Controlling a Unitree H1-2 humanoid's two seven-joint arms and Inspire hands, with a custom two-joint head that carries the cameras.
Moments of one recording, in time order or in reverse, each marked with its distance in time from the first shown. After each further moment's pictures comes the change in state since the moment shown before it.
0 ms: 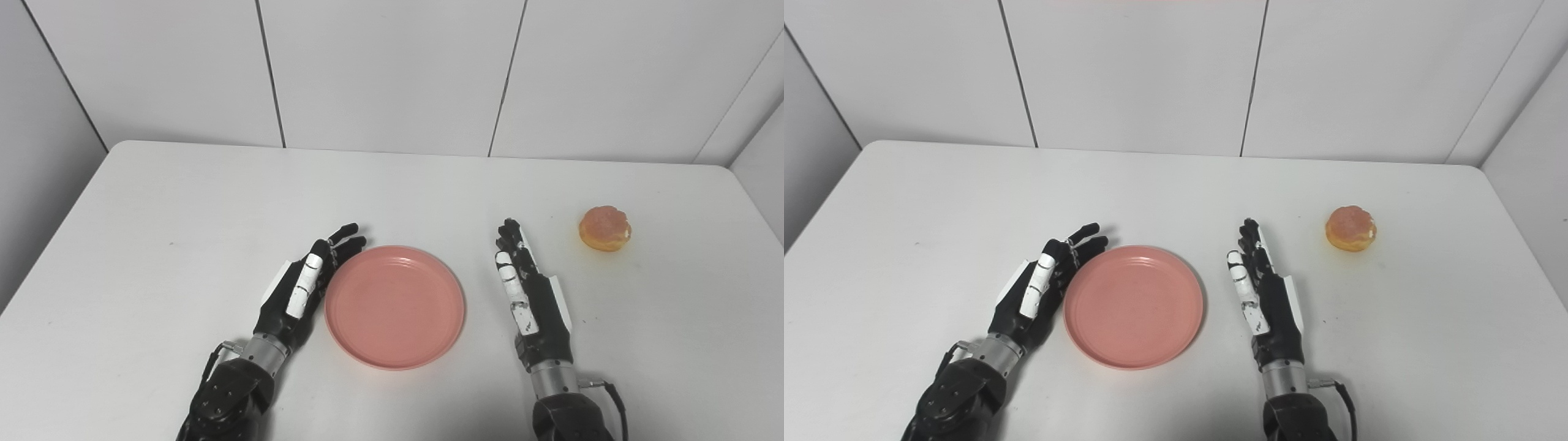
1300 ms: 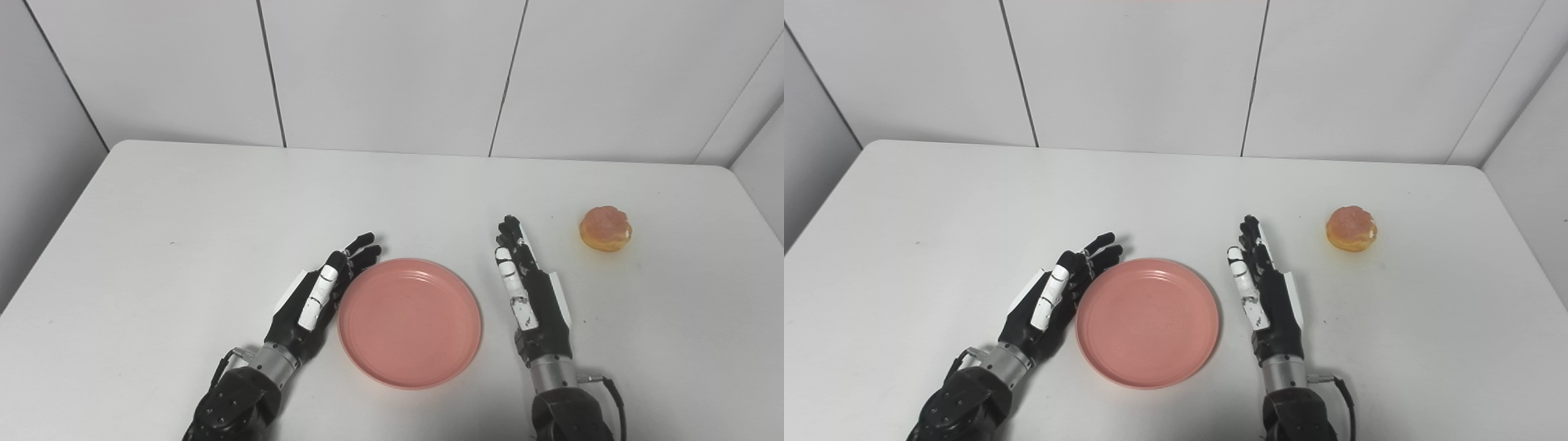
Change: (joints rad) left arm 0.023 0.003 -0.053 -0.032 -0.018 0.028 -0.037; right arm -0.021 0.000 -0.020 0.034 0.006 0.000 -0.016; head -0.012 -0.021
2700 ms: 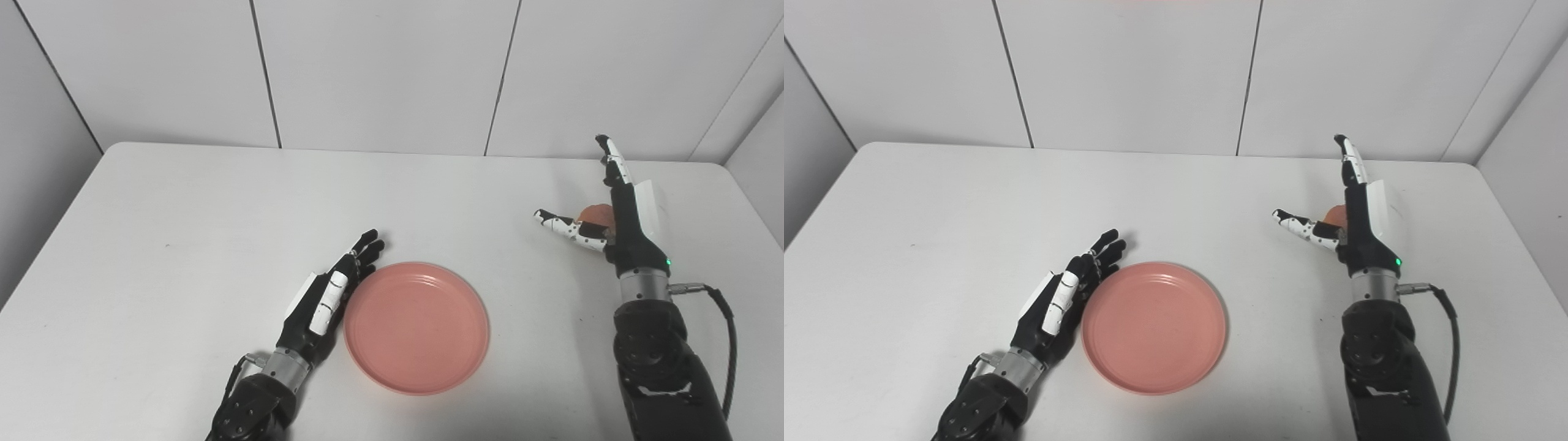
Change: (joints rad) left arm 0.007 -0.050 0.011 0.046 0.042 -0.108 0.025; right arm -0.231 -0.272 -0.073 -0.026 -0.529 0.202 -0.127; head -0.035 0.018
